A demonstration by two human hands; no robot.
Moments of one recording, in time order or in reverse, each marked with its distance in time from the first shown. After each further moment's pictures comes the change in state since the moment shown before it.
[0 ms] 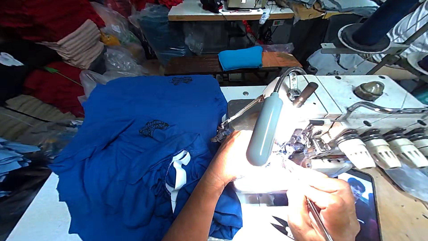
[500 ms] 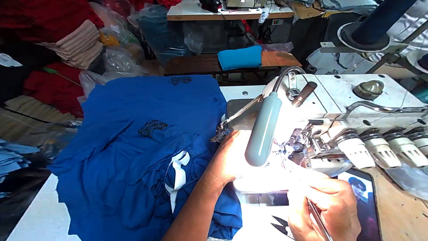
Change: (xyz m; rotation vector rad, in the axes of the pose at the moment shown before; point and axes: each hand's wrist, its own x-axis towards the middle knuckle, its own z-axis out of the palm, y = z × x) left_hand -0.001 0.000 -0.001 -0.014 0.009 0.013; right_hand -0.001 0.002 -0.002 0.016 -0.010 -0.015
